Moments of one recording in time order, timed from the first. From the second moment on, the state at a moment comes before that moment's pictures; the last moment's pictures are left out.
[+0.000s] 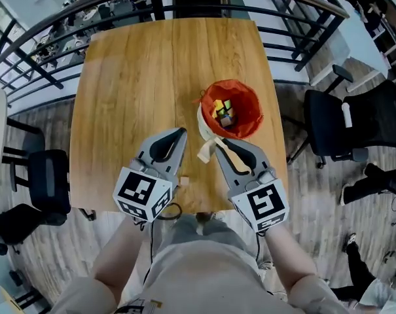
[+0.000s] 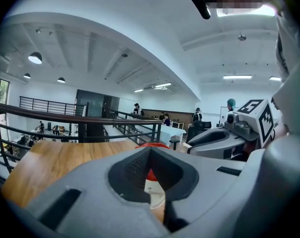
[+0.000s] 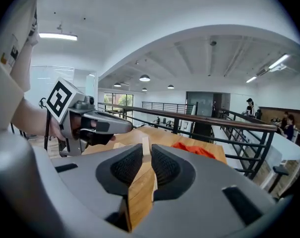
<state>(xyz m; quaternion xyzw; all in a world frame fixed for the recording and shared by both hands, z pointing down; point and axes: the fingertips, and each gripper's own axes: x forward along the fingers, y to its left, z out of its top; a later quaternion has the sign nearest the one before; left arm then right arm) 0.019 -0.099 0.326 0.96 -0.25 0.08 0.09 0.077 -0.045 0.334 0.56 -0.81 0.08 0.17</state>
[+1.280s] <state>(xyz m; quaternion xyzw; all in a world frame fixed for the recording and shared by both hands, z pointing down) 0.080 -0.090 0.217 0.97 -0.22 0.02 0.00 0.153 -0.033 0.205 0.66 -0.74 -0.03 0.09</state>
